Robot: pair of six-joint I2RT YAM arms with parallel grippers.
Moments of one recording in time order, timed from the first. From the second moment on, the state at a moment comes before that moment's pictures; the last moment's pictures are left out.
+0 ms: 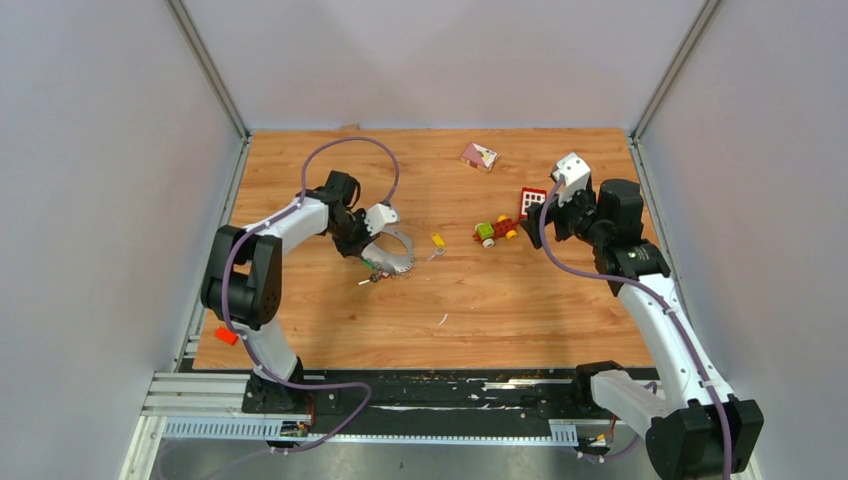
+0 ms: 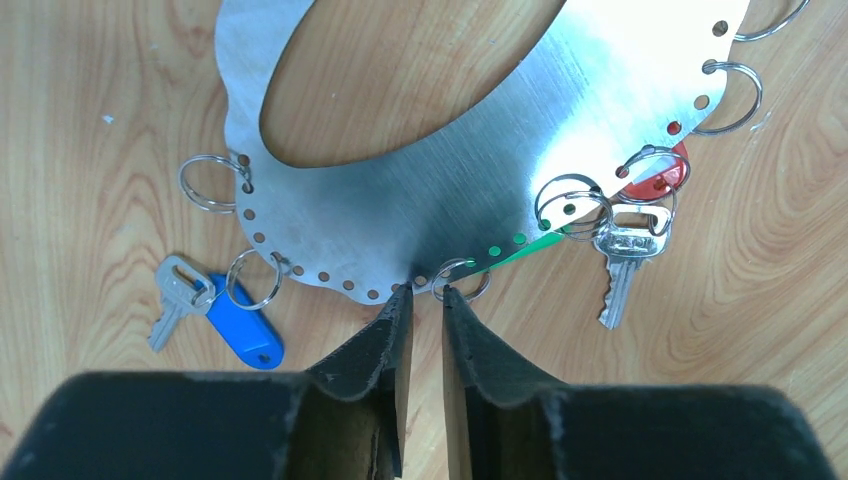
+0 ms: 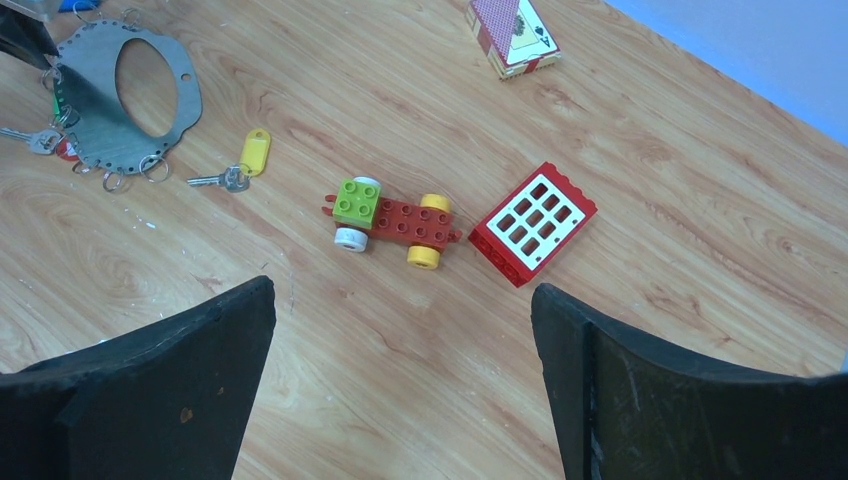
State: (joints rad) left arm -0.28 1.77 1.16 -0.65 0.29 0.86; right arm 0.14 1.00 0.91 -0.31 -0.40 -0.29
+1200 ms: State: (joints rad) left arm -0.29 1.67 1.06 -0.54 0.30 0.83; right arm 0.14 1.03 0.91 -0.32 -0.41 -0.29
